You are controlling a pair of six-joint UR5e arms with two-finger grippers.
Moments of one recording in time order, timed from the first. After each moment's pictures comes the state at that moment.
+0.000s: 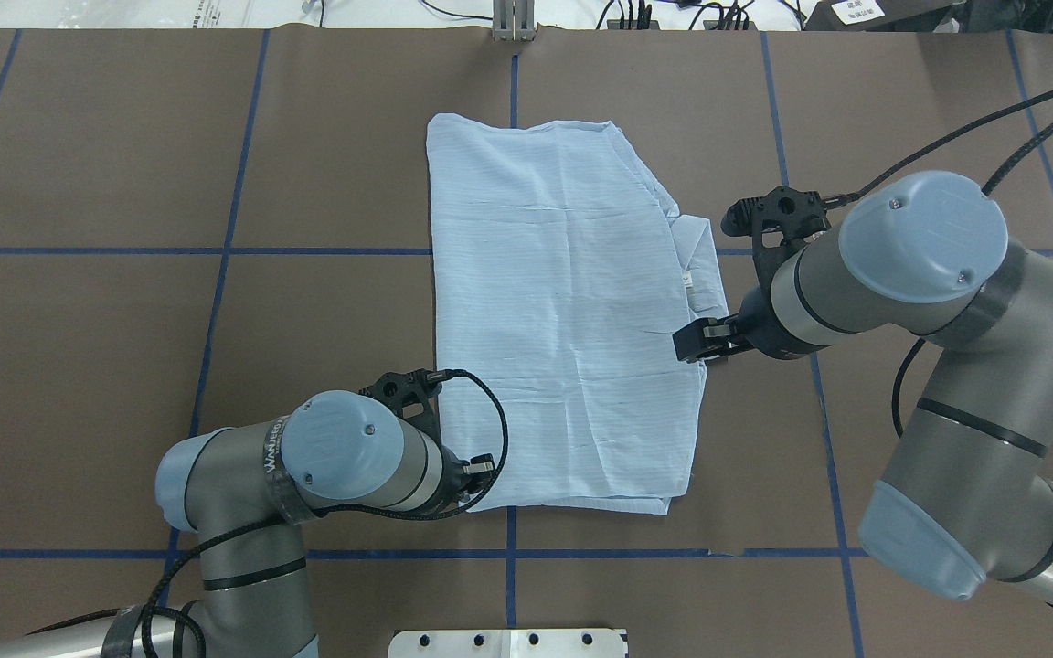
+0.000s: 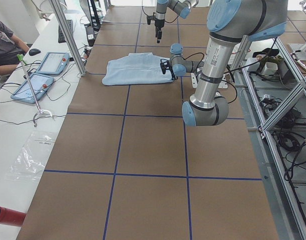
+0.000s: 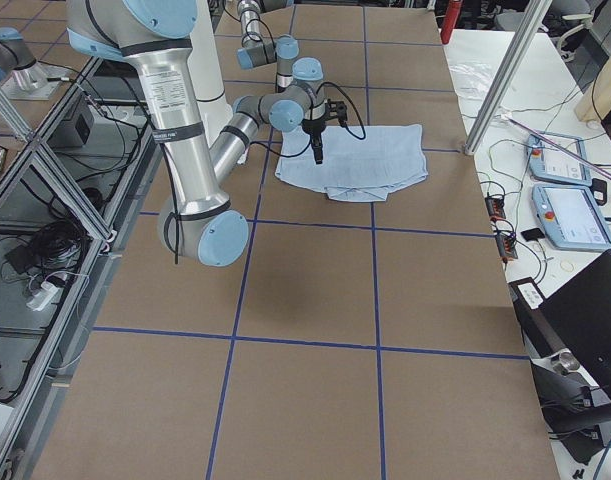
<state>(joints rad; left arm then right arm) -0.28 -2.10 -1.76 -1.85 -1.80 -1.69 0.61 -1.26 2.11 -1.61 1.91 1.01</state>
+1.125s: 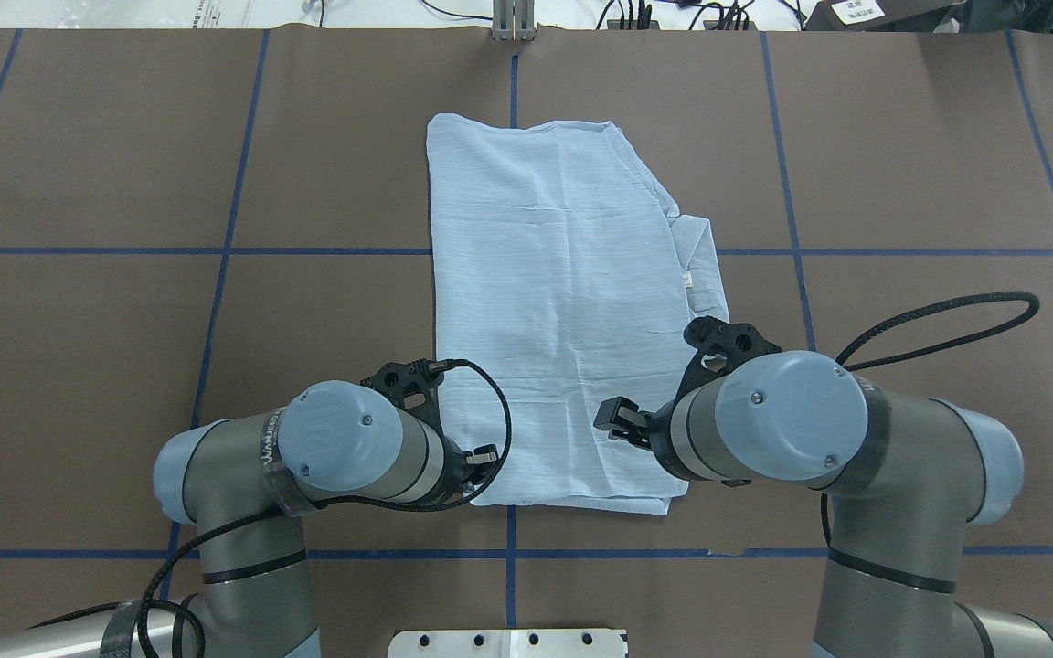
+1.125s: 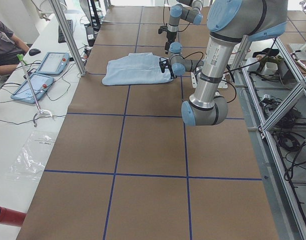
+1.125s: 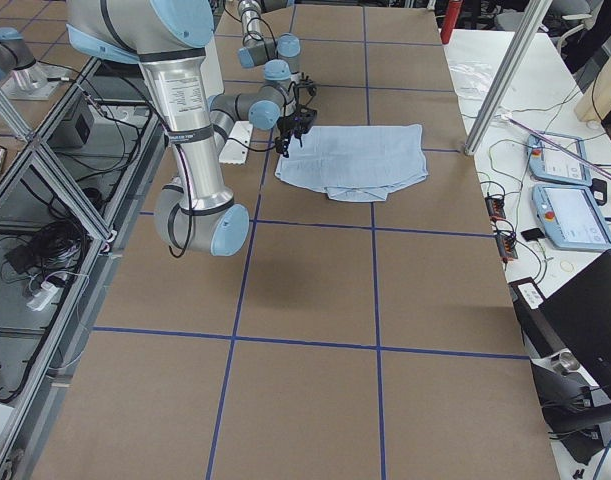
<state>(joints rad) -0.30 -2.11 -1.76 -1.85 -1.80 -1.68 0.34 -1.22 2.08 -1.58 1.72 1.79</state>
